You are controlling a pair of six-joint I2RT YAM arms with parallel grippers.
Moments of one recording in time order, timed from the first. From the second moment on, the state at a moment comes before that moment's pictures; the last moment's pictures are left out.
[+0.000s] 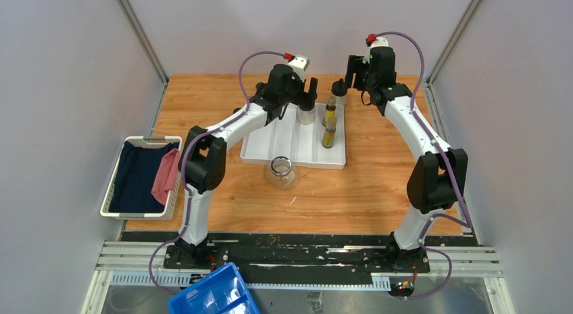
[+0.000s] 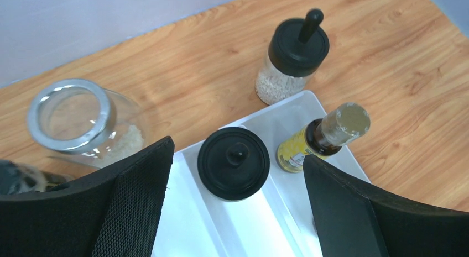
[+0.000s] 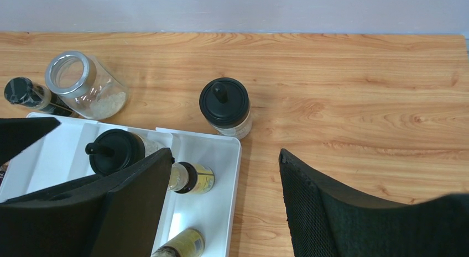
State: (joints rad) left arm -0.55 2.12 1.74 0.03 0.06 -0.09; right arm 0.21 1.75 1.61 -0.24 0.07 0.14
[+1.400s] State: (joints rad) left arm -0.32 2.26 2.16 -0.49 -0.12 -0.39; right arm 0.21 1.71 1.60 -0.27 0.06 0.15
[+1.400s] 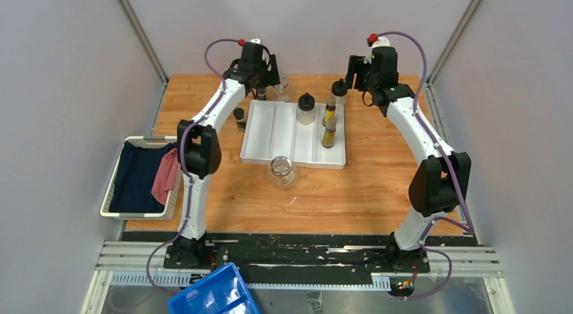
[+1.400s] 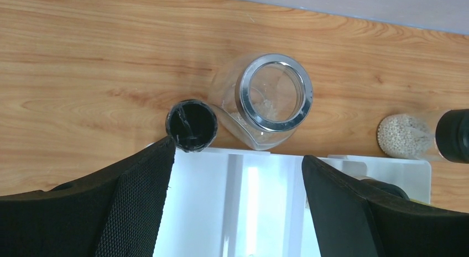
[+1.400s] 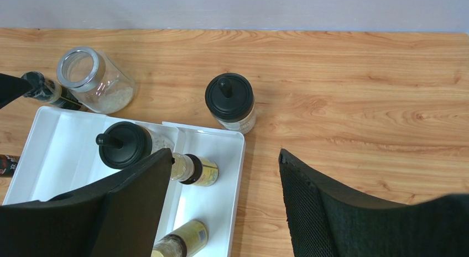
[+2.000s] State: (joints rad) left arm -0.30 2.27 2.16 -0.53 -0.16 -0.43; right arm 0.21 1.71 1.60 -0.27 0.06 0.15
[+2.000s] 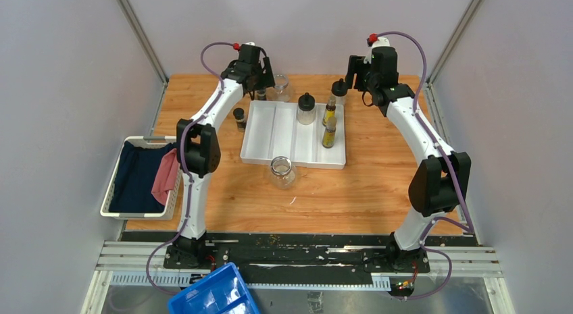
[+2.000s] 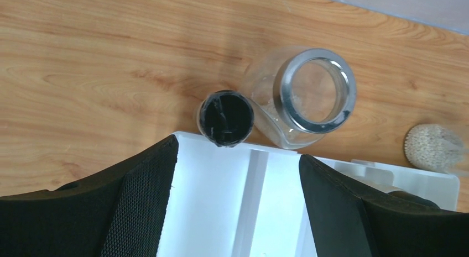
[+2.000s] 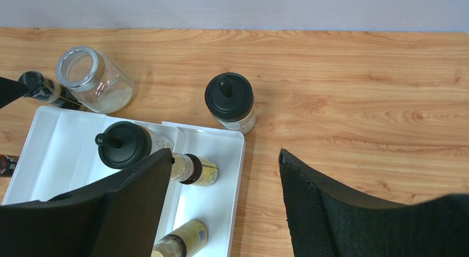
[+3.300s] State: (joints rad) left arm -0.29 2.40 2.27 -0.60 -0.18 -0.43; right arm 0.22 1.77 1.60 -0.25 0.06 0.15
